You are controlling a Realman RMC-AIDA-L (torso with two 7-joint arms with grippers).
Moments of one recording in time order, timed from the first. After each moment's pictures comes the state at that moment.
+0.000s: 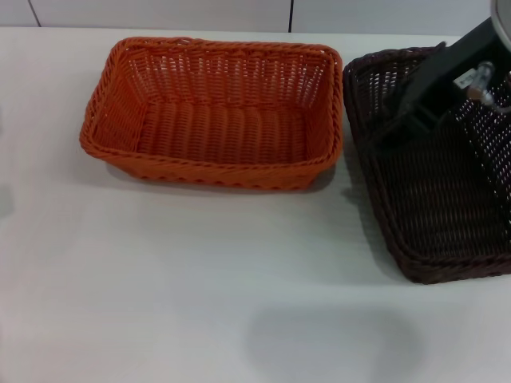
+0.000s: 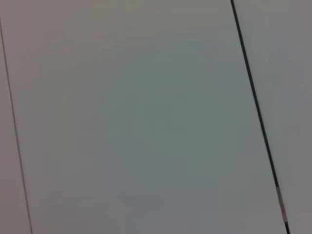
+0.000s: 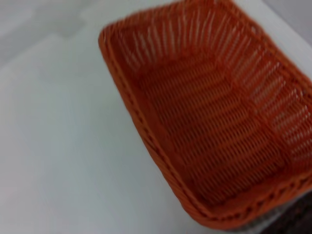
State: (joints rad) left arm -0.37 -2.06 1.40 0.29 -0.37 1.03 0.16; right arm 0.81 2.01 -1.32 -1.59 0.68 1.87 -0.57
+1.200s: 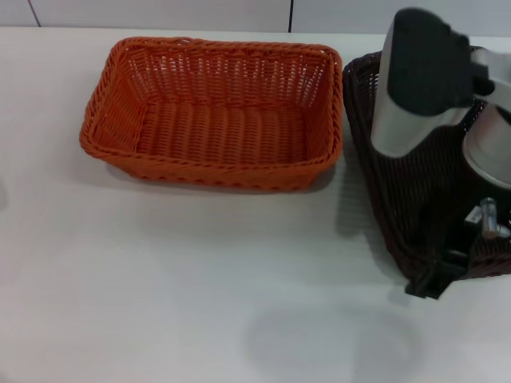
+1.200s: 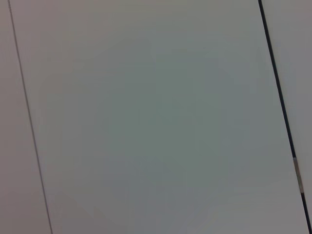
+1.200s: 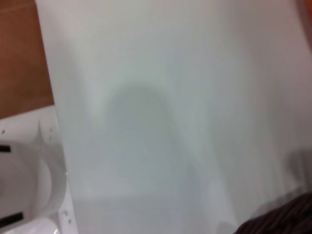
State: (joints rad) left arm -0.38 -2.06 1.35 0.27 -0.37 0.96 0.19; right arm 0.82 1.90 -1.78 -1.46 0.86 1.89 -0.55
